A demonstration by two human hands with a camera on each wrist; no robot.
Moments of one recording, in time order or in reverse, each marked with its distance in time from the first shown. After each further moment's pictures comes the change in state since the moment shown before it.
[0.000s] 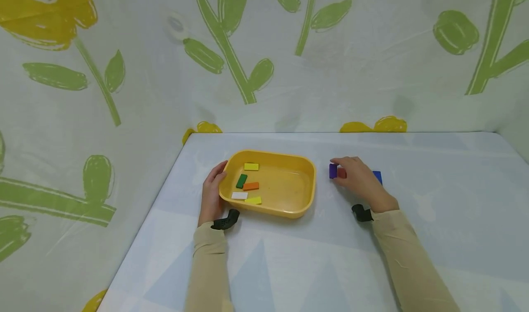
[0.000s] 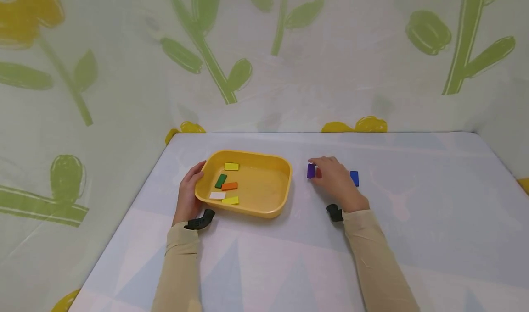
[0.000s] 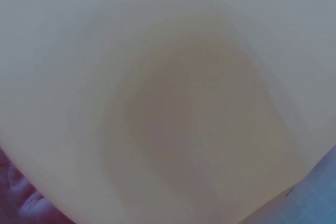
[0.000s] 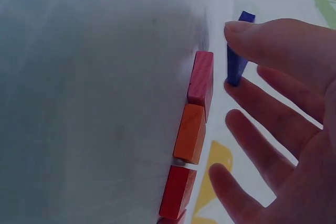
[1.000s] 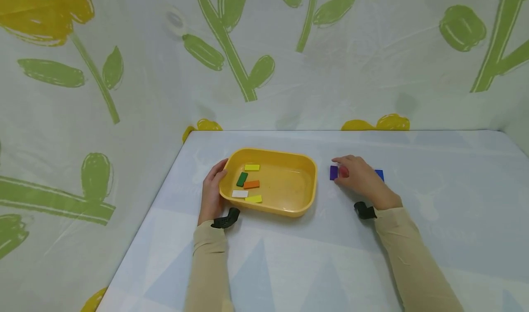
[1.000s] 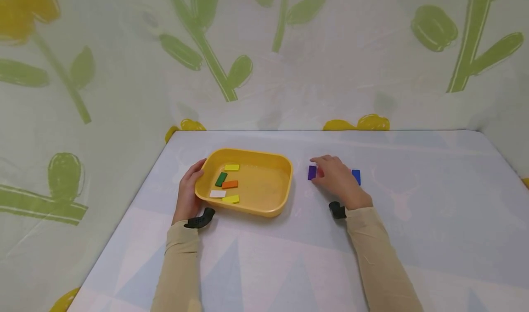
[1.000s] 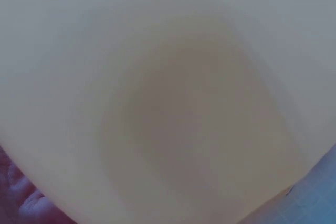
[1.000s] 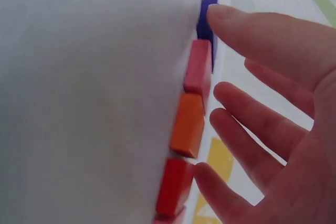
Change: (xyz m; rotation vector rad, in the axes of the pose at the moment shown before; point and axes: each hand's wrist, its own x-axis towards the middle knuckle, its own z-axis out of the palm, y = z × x) left_hand 0.001 -0.001 -0.001 -0.017 -0.012 0.000; right_hand 0.004 0.006 0.000 0.002 -0.063 0.041
